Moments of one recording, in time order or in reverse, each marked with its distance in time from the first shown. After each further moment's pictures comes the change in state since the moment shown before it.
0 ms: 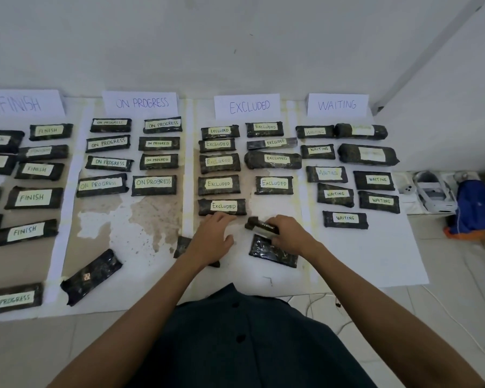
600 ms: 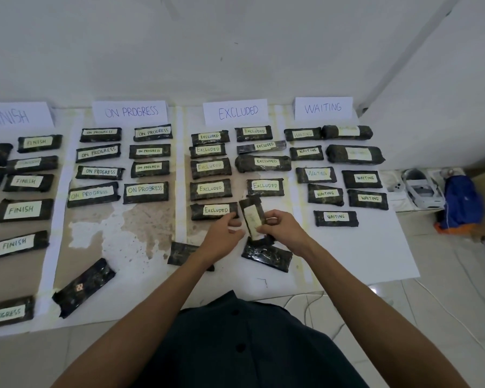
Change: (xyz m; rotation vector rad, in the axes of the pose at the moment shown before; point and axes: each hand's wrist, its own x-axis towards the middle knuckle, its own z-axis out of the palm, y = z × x) left_hand 0.016 0.040 0.005 -0.518 -0.075 -0.283; right_hand -0.014 -0.021 -0.015 0.977 0.102 0.274
